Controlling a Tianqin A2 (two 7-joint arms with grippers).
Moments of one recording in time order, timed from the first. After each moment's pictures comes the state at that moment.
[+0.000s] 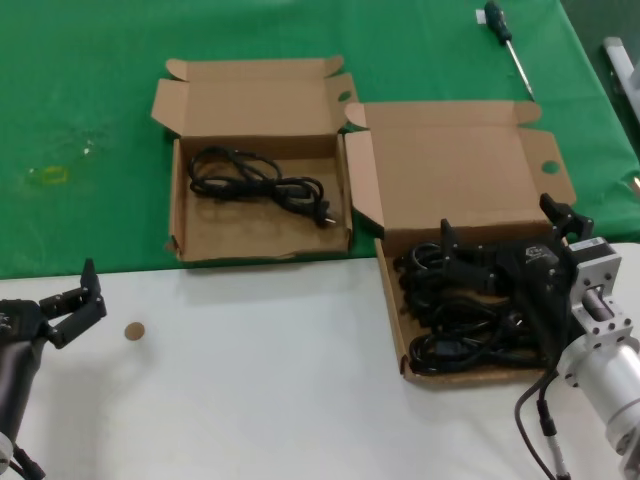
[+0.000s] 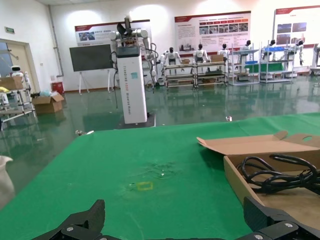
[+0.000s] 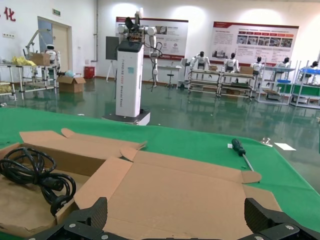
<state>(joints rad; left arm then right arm) 0.00 -0.30 1.60 -1.60 -1.80 0.00 0.00 0.04 0.30 -1.62 1.58 1.78 -0.03 -0.01</state>
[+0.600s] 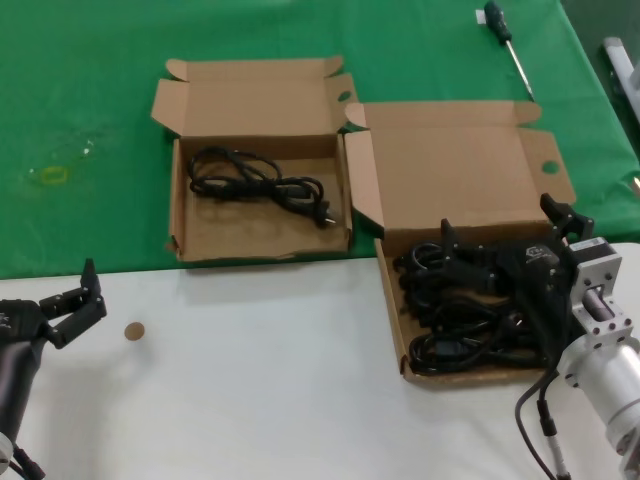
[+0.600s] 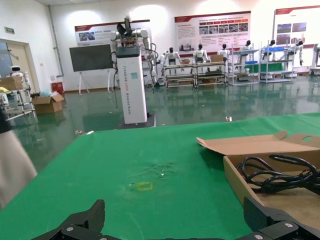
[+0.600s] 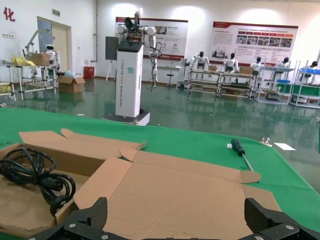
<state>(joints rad) 0.00 -0.30 1.60 -1.60 -1.80 0.00 0.00 0.03 0.30 -1.62 1.58 1.78 -0.02 -0.01</state>
